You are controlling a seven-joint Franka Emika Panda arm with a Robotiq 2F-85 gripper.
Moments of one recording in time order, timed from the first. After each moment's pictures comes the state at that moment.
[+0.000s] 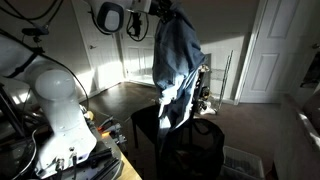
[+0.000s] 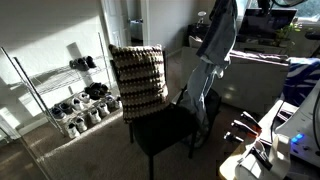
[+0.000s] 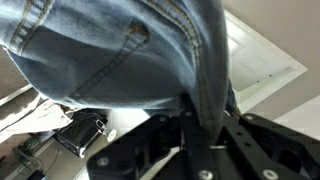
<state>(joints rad) 0.10 -0.73 -0.20 -2.78 0.46 3.44 0.45</state>
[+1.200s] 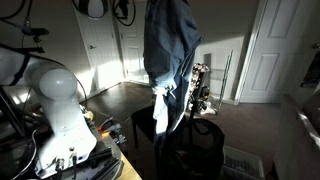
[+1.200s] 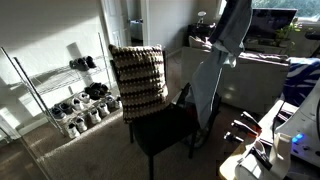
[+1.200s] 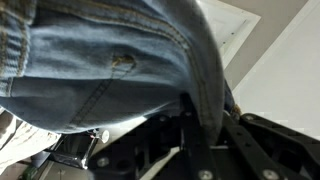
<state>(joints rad) 0.18 -0.97 -0.23 -2.78 0.63 3.44 0.48</state>
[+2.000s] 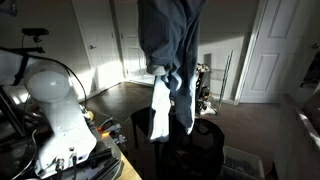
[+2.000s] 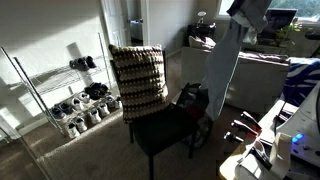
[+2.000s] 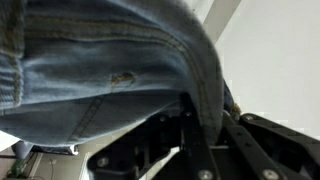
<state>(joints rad) -0.06 -1.05 -0.13 -2.59 0.65 3.25 0.61</state>
